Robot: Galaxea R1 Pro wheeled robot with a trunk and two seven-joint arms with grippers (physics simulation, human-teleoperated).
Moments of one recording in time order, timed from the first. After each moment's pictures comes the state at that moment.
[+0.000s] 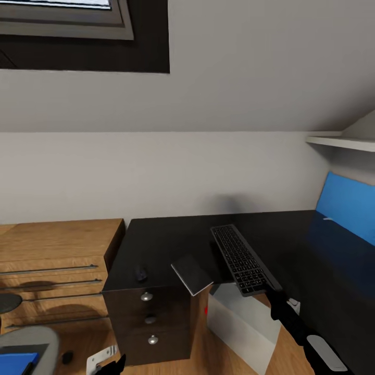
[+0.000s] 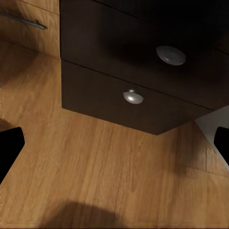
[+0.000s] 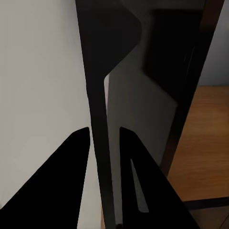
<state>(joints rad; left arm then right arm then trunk) -0.06 -0.03 0.17 -0.87 0.26 0.11 -0.04 -0.38 -0.20 -0.09 -0.61 -1.43 0.37 0.51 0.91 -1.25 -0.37</state>
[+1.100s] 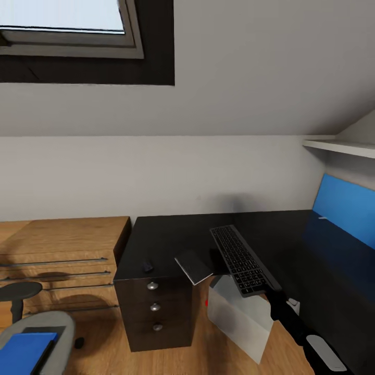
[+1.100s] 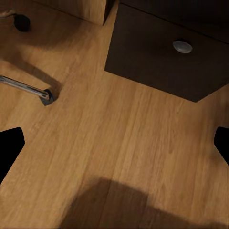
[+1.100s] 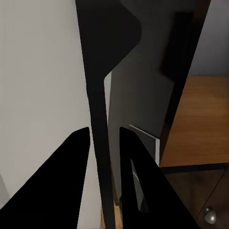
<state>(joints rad) -0.06 0.00 0.17 -0.51 0.25 -0.20 -0.04 -0.38 -0.19 -0.09 -0.61 -1.42 0.37 0.51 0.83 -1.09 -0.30</state>
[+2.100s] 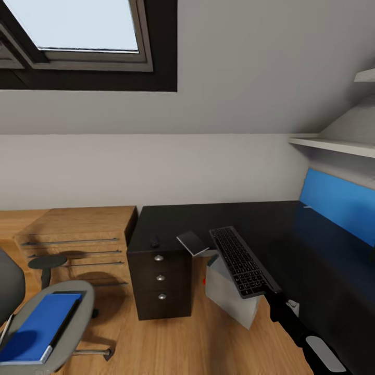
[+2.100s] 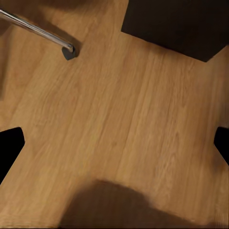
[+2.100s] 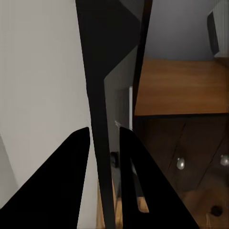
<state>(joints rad) -0.06 0.00 0.17 -0.49 0.25 -0.21 -0.04 -0.38 -0.19 -0.09 -0.60 -1.42 0.36 0.51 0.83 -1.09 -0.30</state>
